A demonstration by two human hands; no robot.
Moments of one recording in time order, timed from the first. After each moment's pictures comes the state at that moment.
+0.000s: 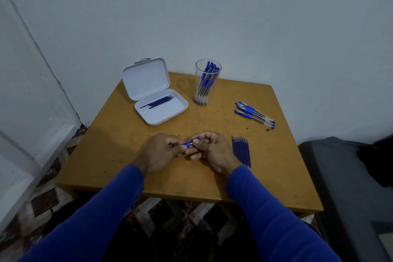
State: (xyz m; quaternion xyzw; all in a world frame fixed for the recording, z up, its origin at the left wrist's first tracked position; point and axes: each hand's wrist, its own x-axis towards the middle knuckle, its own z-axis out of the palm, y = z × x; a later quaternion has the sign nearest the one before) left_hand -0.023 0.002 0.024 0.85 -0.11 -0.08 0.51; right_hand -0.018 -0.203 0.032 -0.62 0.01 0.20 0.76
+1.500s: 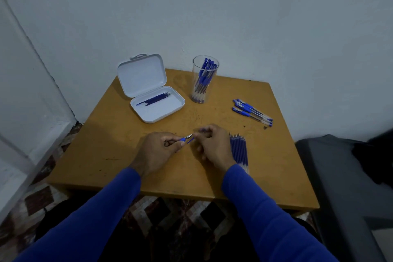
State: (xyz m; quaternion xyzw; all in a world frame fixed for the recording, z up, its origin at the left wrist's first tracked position) left_hand -0.031 -0.008 0.020 0.85 -0.09 0.01 0.52; right_hand -0.021 -0.196 0.046 -0.83 0.09 0.03 0.55
